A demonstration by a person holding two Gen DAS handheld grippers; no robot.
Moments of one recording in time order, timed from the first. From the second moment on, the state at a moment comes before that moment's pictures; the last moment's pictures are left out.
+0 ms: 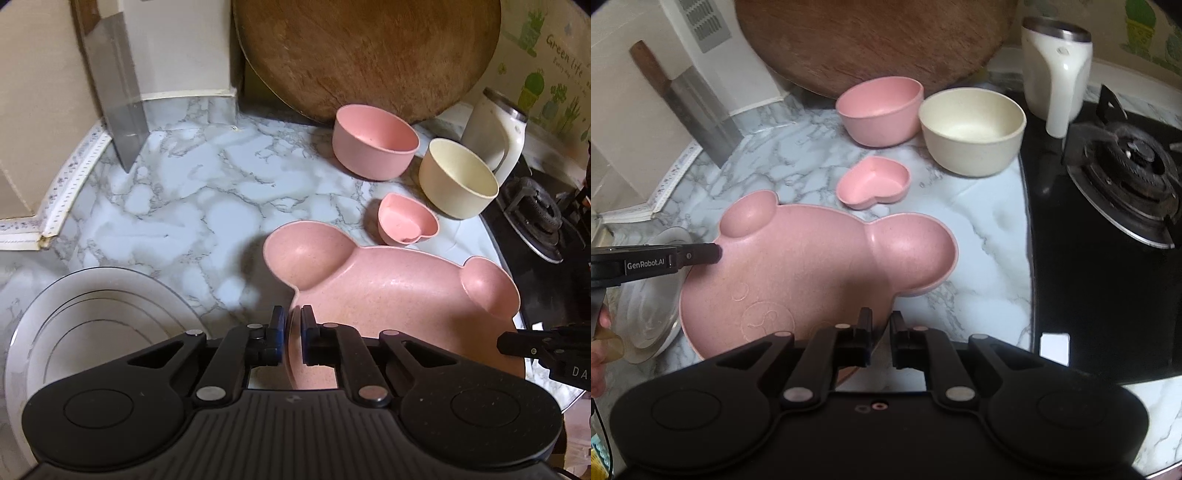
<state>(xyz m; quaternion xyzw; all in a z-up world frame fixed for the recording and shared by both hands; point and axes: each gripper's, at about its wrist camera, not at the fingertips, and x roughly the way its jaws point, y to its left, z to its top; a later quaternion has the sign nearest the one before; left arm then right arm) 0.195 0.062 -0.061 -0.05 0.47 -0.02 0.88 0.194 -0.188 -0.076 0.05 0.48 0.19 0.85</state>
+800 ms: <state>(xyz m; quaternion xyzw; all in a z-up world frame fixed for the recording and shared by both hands) 0.117 0.148 -0.013 -0.10 0.41 0.10 0.90 0.193 -0.089 -0.034 -0.03 0.44 0.32 0.84</state>
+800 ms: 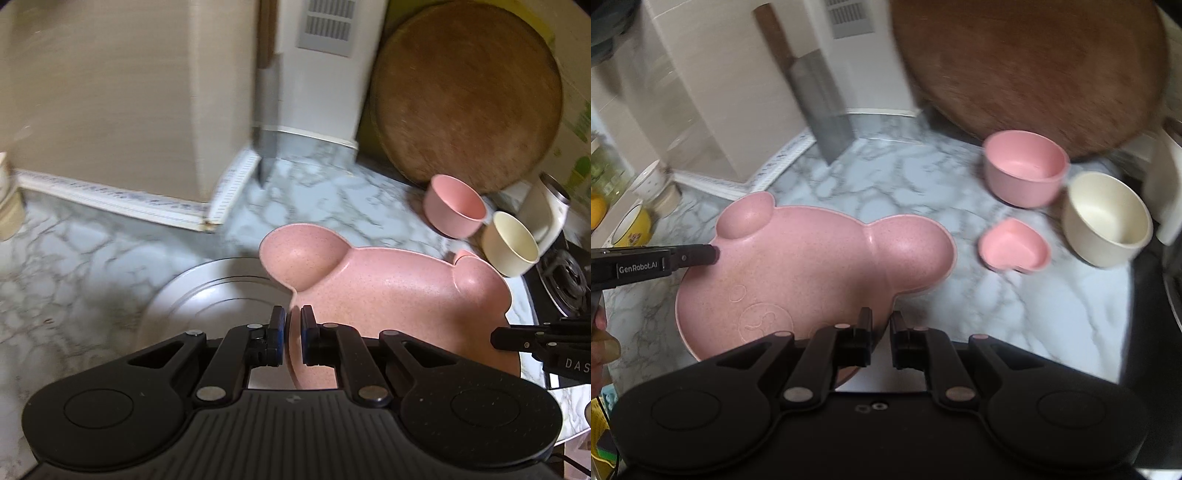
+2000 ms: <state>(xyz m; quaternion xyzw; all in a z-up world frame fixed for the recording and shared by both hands) 0.085 0.238 -0.046 -0.13 0.41 0.21 0.88 0.208 0.037 -0.061 -0.10 0.43 0.39 0.81</state>
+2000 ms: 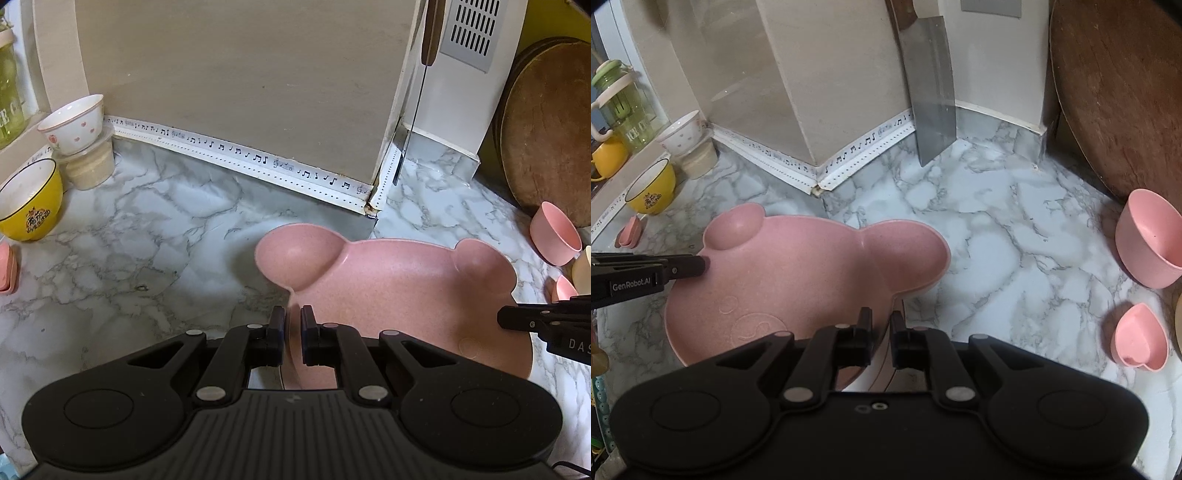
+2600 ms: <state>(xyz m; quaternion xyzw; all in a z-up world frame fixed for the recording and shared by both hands) 0.098 0.228 -0.055 -0.11 0.41 0.19 0.88 0.209 0.047 -0.075 -0.14 0.42 0.39 0.81</state>
